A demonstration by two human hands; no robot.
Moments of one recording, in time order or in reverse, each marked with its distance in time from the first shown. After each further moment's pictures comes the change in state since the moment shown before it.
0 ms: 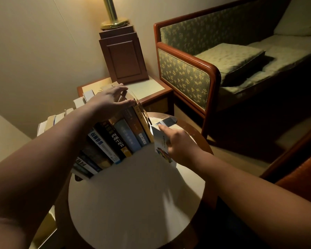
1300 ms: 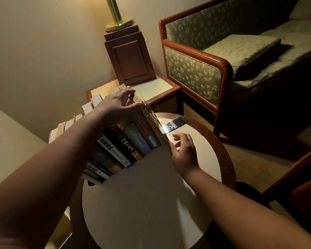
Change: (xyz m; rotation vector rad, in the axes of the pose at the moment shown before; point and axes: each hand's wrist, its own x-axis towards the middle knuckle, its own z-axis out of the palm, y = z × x) left_hand 0.015 -0.015 0.004 0.061 -0.022 0.024; right_hand 0.013 0.023 0.092 0.340 0.505 0.220
